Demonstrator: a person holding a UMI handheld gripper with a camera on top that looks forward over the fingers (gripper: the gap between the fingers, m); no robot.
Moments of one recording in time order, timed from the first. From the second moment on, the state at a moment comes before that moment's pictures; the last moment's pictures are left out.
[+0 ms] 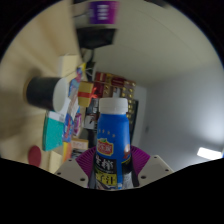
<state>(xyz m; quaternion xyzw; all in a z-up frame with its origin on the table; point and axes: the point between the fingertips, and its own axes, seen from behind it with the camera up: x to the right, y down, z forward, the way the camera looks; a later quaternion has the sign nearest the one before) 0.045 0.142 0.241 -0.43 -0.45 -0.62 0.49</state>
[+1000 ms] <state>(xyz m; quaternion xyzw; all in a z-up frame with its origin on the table) 0.126 0.191 0.162 -0.71 0.01 -0.02 0.70</state>
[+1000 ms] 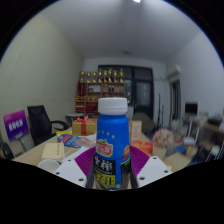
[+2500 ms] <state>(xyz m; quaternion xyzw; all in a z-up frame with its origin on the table) 0.065 -0.250 0.139 -0.76 -0.05 0.04 0.65</state>
